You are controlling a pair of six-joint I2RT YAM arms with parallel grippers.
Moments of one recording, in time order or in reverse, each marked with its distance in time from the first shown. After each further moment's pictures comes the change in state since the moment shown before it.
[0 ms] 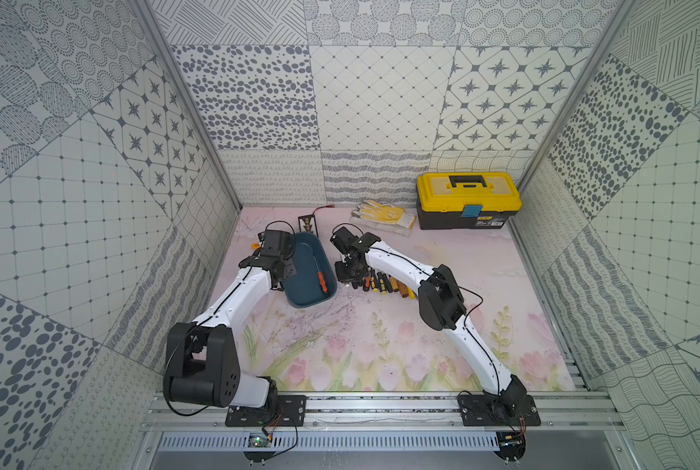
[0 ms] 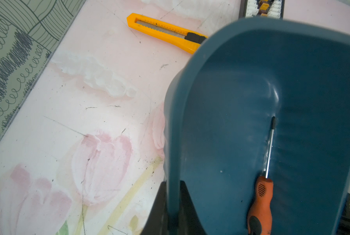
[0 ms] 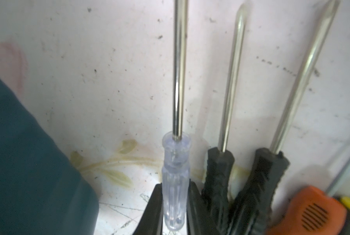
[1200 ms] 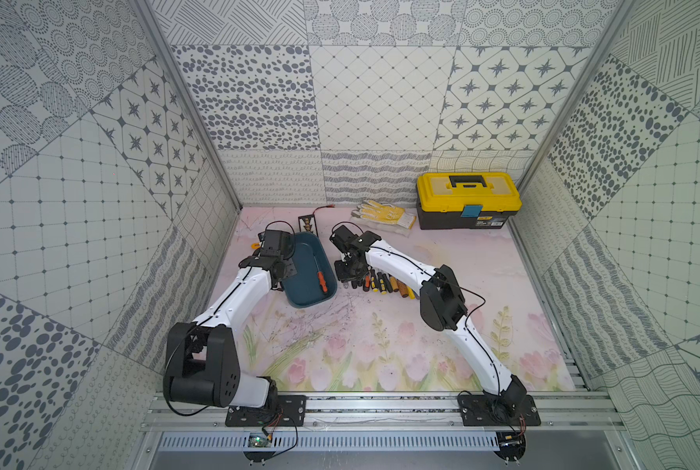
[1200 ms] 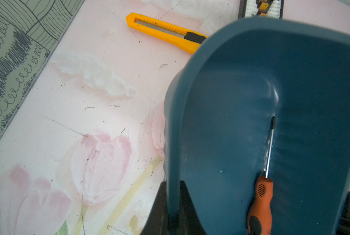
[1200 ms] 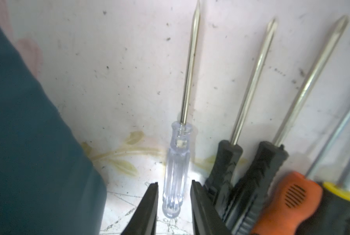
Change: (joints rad) left arm 0.000 0.000 0.000 0.000 0.003 0.000; right arm 0.000 -0.027 0.019 -0.023 0.022 -0.027
